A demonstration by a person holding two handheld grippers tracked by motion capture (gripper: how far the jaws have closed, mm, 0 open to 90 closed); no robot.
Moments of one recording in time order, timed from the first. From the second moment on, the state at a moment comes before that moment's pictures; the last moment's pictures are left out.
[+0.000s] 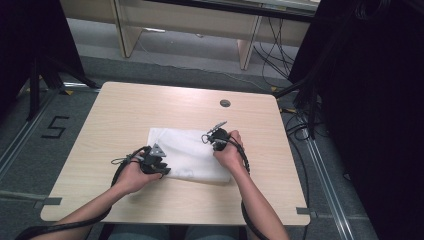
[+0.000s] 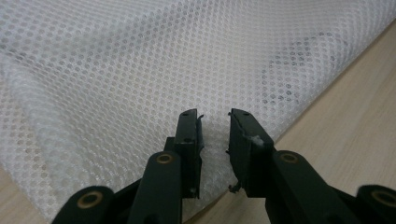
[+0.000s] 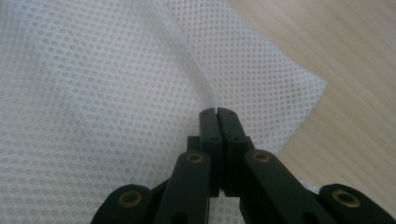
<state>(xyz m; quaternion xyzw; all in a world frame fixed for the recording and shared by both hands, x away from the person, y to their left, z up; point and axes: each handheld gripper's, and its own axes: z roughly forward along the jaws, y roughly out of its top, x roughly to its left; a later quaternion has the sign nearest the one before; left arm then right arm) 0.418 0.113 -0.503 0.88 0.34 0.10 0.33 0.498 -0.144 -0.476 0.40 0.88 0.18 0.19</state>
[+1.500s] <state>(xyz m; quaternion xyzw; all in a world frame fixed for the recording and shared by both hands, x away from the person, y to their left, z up) 0.412 0.108 -0.494 0.87 0.34 0.10 0.34 0.496 -0.140 -0.441 0.38 0.87 0.22 0.21</state>
